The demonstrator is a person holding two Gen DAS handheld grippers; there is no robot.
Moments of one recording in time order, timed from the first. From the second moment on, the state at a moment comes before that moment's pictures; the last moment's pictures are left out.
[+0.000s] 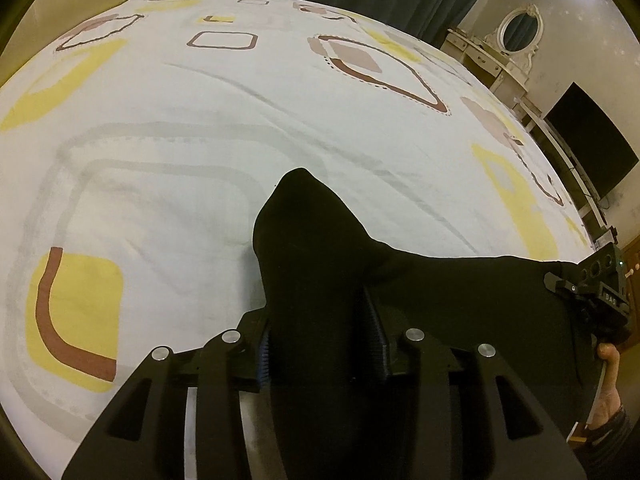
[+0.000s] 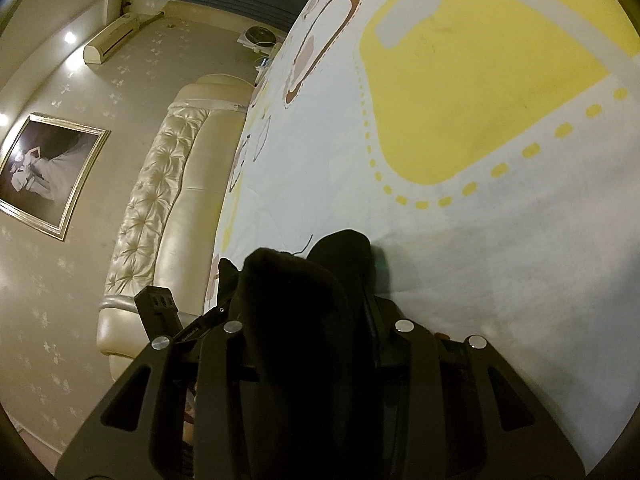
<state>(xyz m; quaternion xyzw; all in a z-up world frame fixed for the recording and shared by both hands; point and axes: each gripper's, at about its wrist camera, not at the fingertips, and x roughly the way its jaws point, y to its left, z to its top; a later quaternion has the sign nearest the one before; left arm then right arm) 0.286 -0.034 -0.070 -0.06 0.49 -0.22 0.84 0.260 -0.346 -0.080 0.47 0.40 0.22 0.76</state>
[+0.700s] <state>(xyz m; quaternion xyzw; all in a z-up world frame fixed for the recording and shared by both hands) 0.208 0.056 -0.054 -0.17 0.49 -0.20 0.83 0.152 -0.381 -0.043 0.47 0.38 0.17 0.78</state>
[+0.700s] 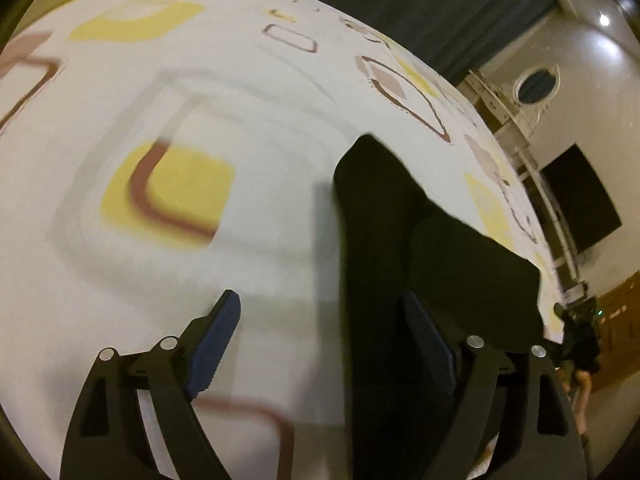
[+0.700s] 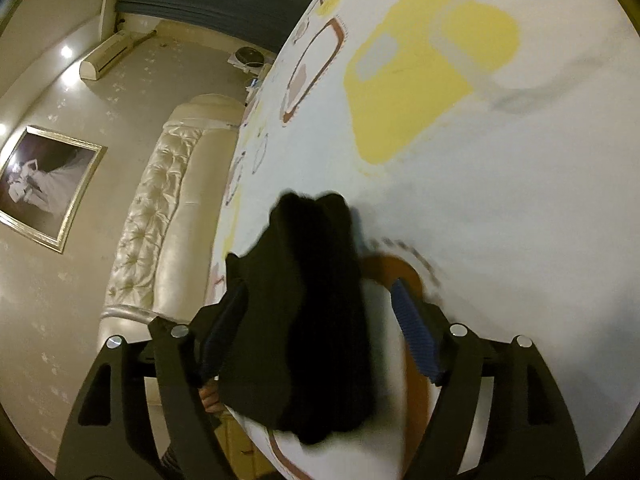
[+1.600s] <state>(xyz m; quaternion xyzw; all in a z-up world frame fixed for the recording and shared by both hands) 0.143 0.056 -0.073 -0.26 0.51 -0.25 0.78 0.110 -0.331 -0.058 0.48 0.39 0.16 0.77</state>
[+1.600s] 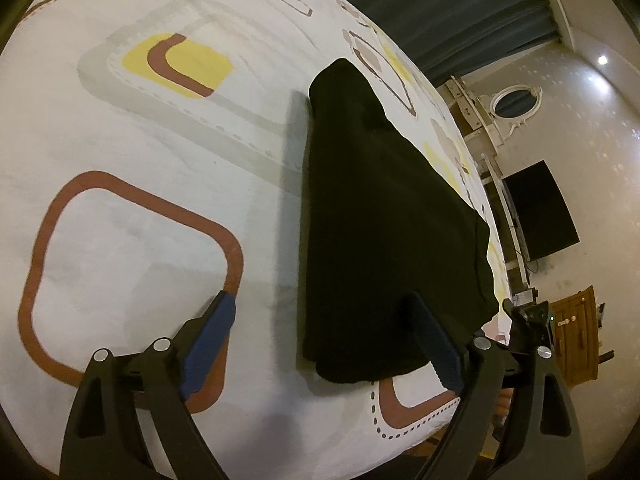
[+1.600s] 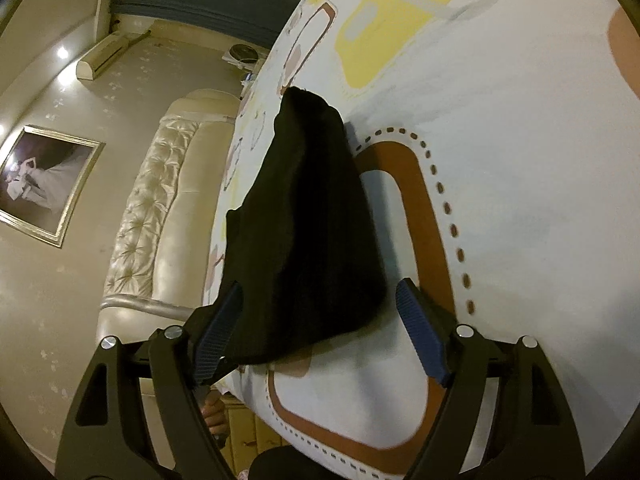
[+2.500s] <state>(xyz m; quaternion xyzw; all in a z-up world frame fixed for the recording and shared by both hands) 0.140 0.016 -0.059 -0.21 0.53 -0.25 0.78 0.117 -0.308 -0.049 0.47 0.40 0.19 0.77</state>
